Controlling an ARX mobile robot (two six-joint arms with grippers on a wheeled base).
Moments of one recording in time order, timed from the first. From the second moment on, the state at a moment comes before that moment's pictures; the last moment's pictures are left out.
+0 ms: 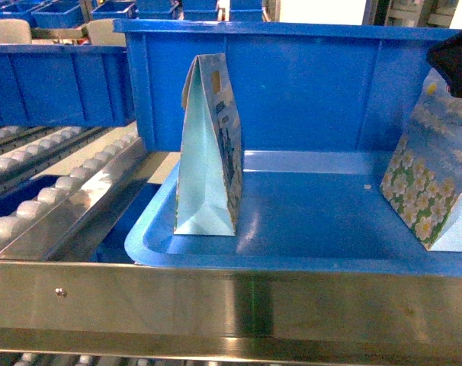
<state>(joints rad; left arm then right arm) -0.27 1.07 0.42 0.81 -0.08 0.01 0.08 1.55 0.74 0.66 -0.14 0.06</state>
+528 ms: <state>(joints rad) -0.27 1.07 0.42 0.81 -0.08 0.01 0.10 1.52 0.70 0.67 -0.13 0.08</state>
